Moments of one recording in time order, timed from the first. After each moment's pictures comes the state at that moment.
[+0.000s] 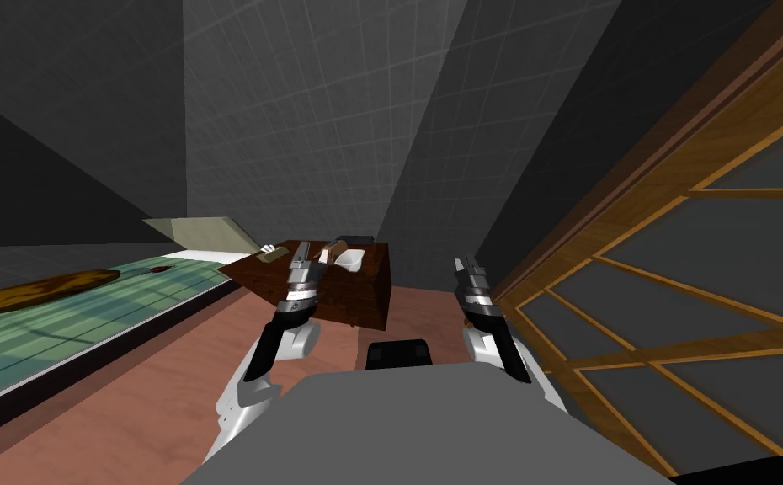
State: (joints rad) left arm 0.38 0.28 0.07 -2.30 0.15 -0.34 0.02; right arm 0.54 -0.01 -0.05 -2.21 0.09 -0.40 -0.17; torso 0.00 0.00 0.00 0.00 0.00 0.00
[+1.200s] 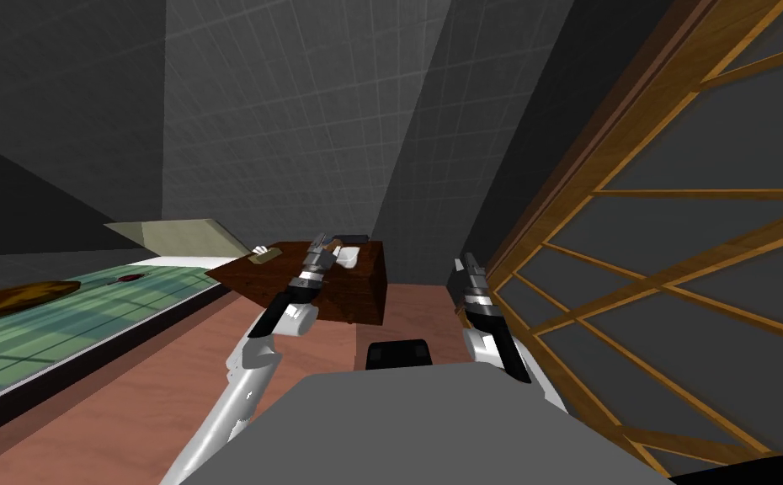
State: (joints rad) left arm 0.20 0.45 0.08 -2.26 0.33 -0.02 0.16; right arm 0.54 -0.01 -0.05 -2.21 0.09 -0.40 -0.17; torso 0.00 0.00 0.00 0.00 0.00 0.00
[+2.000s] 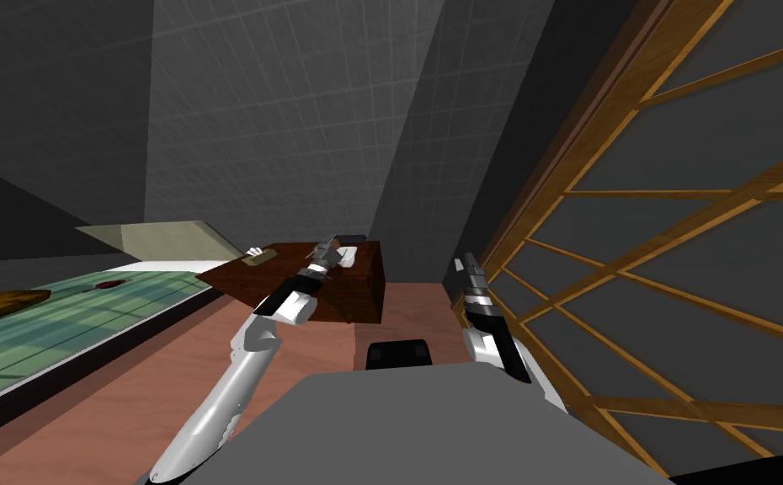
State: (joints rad) left arm 0.10 0.55 0.07 -2.22 0.44 0.21 0.23; right arm 0.54 -0.01 -0.05 -2.21 0.09 -0.40 -0.17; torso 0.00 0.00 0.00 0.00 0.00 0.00
